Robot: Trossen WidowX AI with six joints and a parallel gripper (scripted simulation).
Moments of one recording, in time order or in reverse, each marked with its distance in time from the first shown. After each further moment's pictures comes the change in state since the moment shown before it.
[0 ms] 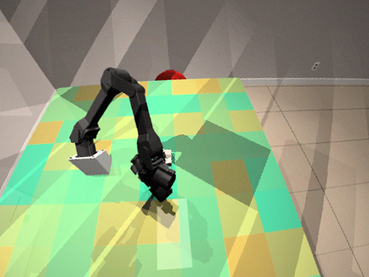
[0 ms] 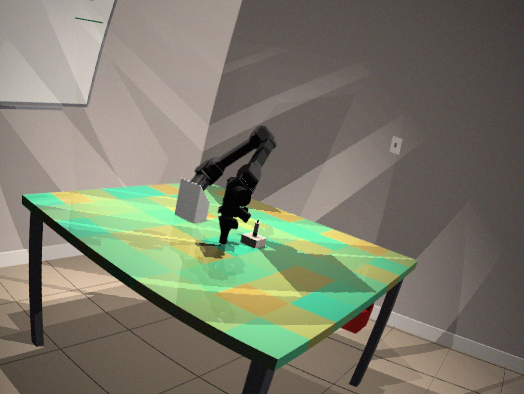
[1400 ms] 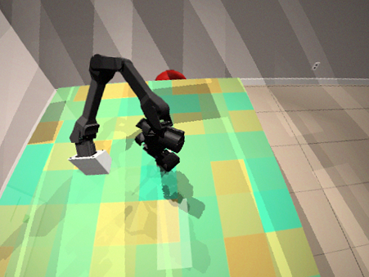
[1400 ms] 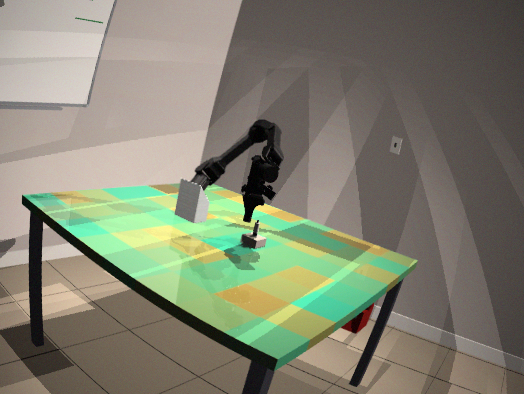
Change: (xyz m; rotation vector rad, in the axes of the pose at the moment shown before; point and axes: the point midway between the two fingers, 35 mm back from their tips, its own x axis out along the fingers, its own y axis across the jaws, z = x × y) arm -0.089 0.035 0.074 -0.012 0.003 -0.012
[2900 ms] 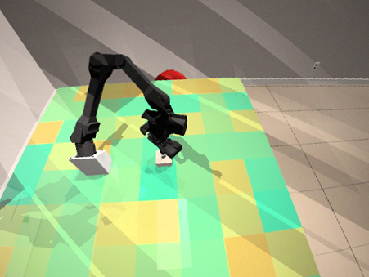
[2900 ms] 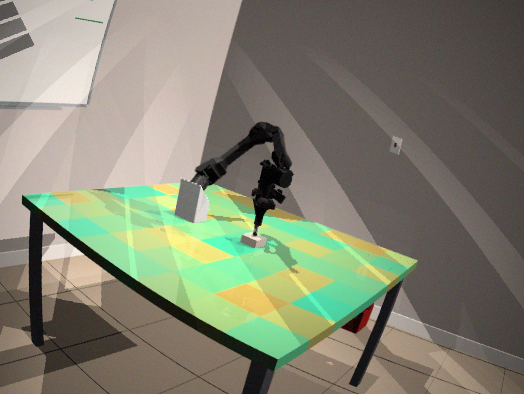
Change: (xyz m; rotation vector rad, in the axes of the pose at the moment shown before) arm 0.015 0.038 0.049 -0.009 -0.014 0.013
